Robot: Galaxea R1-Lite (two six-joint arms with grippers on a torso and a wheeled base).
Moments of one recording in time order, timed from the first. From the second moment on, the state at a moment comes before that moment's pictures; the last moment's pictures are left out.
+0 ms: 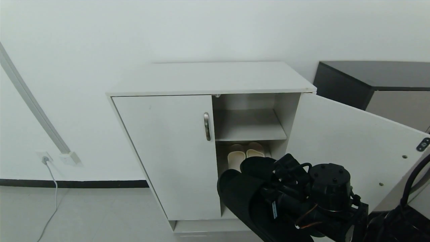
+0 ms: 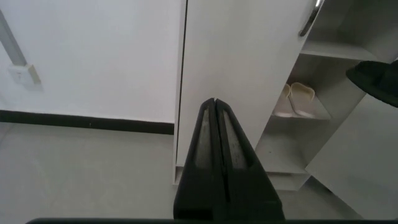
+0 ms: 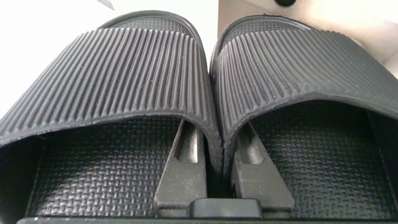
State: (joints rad) left arm 0.00 0.00 0.00 0.00 0.06 -0.11; right arm 0.76 1.94 -0.51 -1.18 -0.05 0.03
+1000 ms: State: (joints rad) left arm 0.00 0.00 0.00 0.00 0.06 -0.11; right arm 0.76 1.94 -0.50 -1.20 -0.05 0.03
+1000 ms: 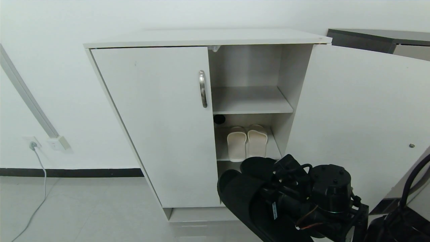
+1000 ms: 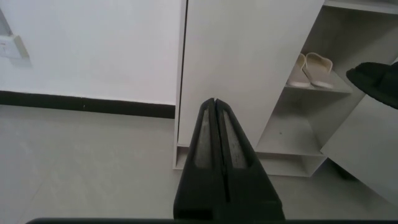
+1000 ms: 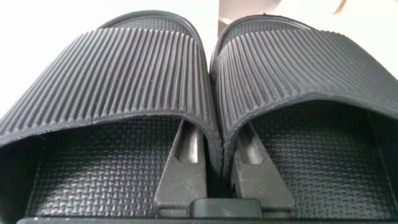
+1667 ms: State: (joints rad) left arm 0.00 0.00 0.00 0.00 0.06 -0.11; right arm 0.79 2.00 -0.69 -1.02 -0.36 0.08
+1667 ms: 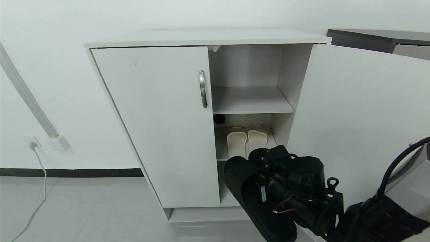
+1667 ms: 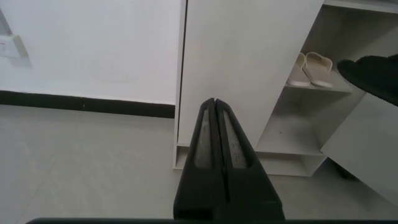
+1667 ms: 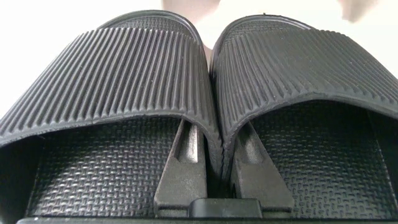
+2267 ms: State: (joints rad) left arm 0.00 0.00 0.00 0.00 0.06 -0.11; right arm 0.87 1.99 -1.31 -0.16 -0.69 0.38
